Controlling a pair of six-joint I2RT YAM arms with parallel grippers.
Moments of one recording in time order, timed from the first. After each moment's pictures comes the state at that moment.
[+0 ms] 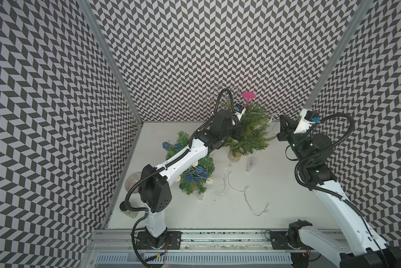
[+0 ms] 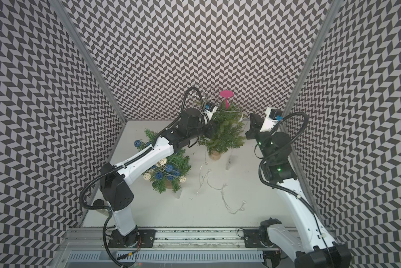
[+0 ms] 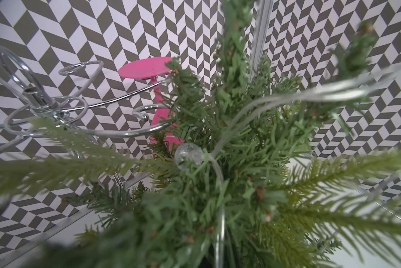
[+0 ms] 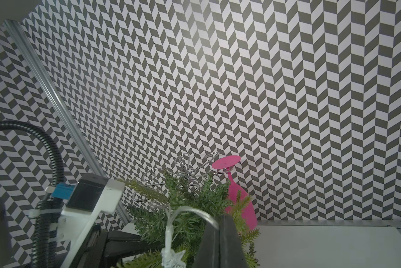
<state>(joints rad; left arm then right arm) -0.74 1.85 1.77 -0.23 0.06 -0.03 0.17 1.02 0.96 0.23 -0.06 0.28</state>
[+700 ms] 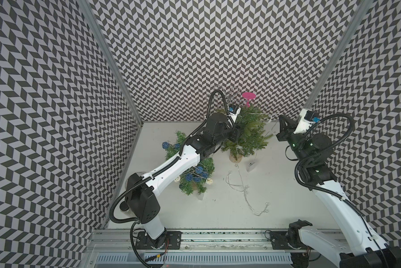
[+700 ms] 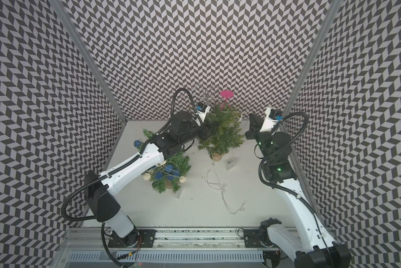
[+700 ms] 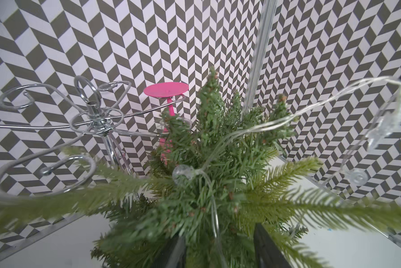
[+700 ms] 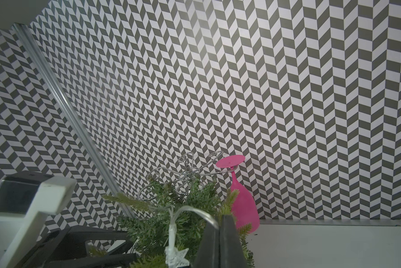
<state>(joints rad) -0.76 1.67 1.62 -0.18 -0.02 -0.08 0.17 1.02 0.96 0.23 -0.10 0.30</state>
